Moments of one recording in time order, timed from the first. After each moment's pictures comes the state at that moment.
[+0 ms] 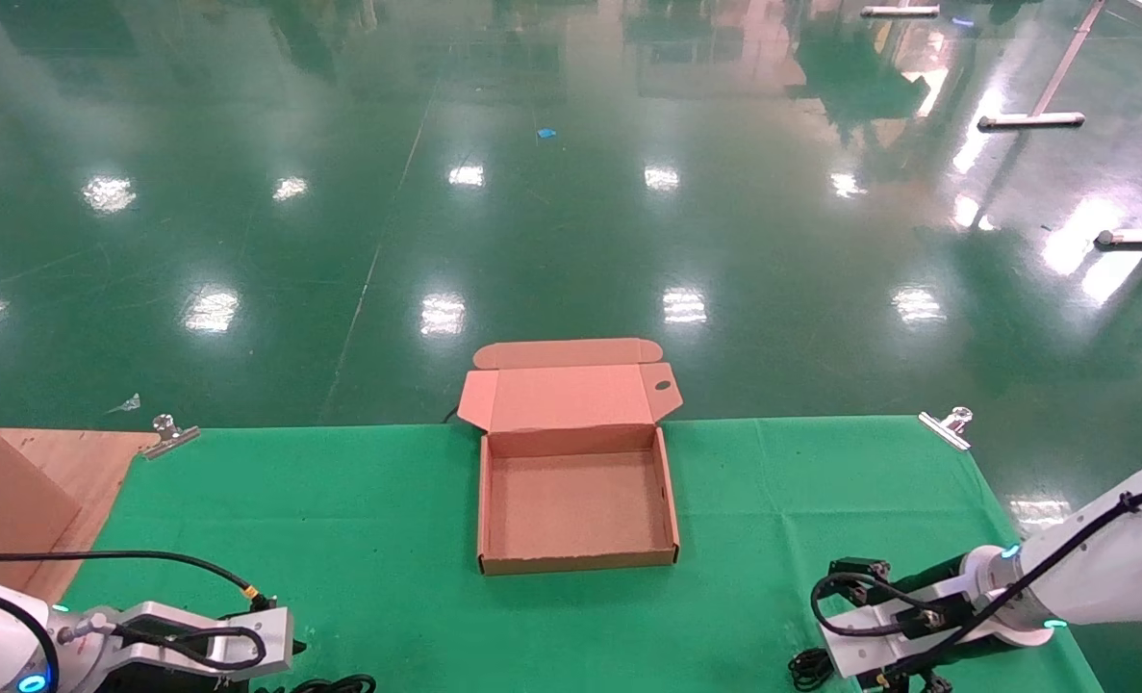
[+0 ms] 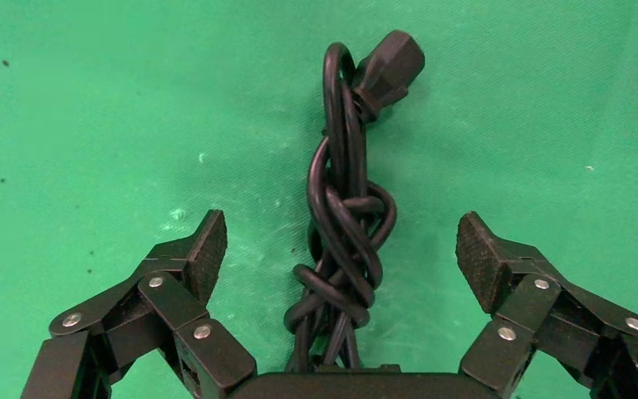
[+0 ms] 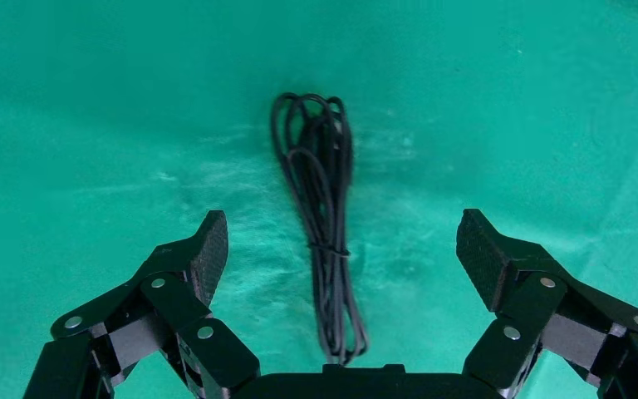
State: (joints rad) left arm -1.51 1.02 0.72 -0.13 1.72 1.25 0.42; right arm 1.56 -1.13 -0.76 0.26 -1.92 -1.15 -0.67
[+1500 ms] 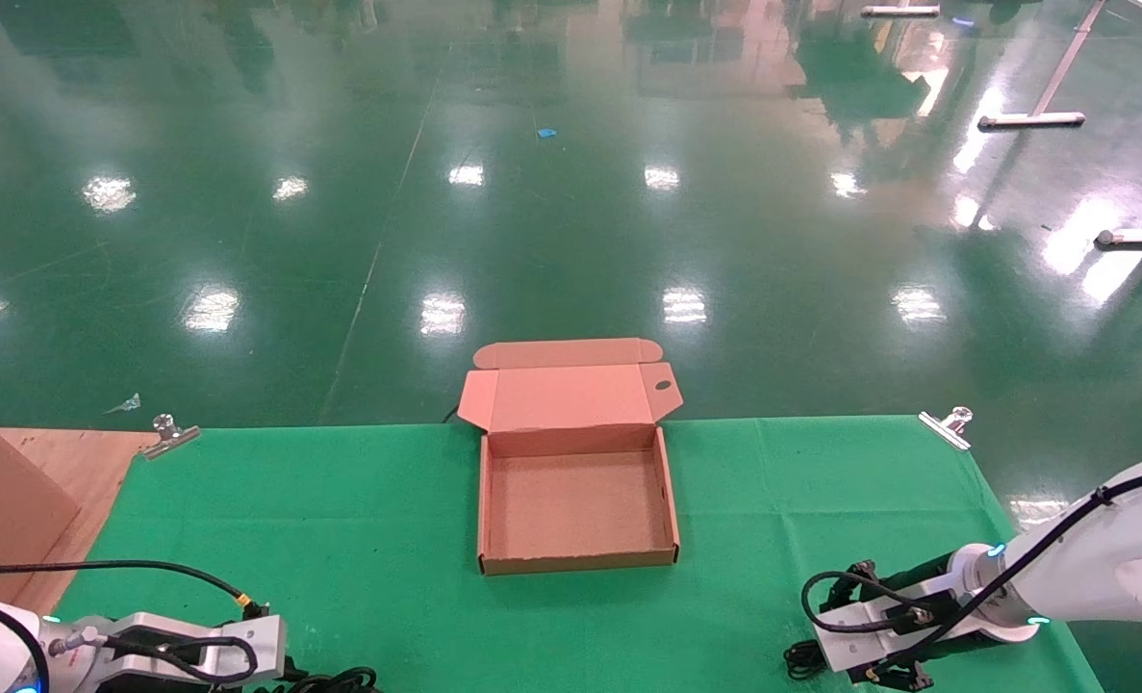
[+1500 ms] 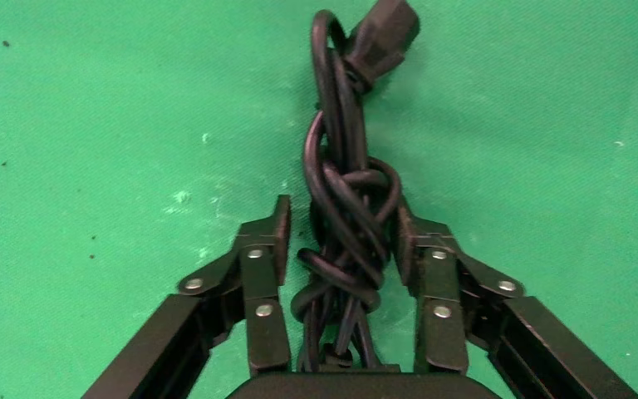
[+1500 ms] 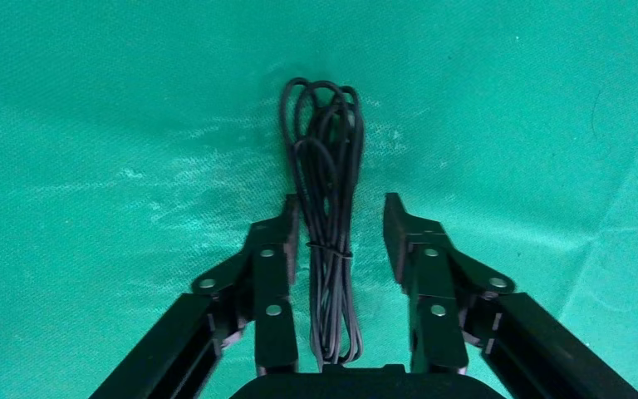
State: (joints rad) left arm -1.52 1.04 0.71 -0.01 1.71 1.21 0.54; right arm 1.61 -1.22 -0.75 0.01 -1.90 -1.06 -0.82
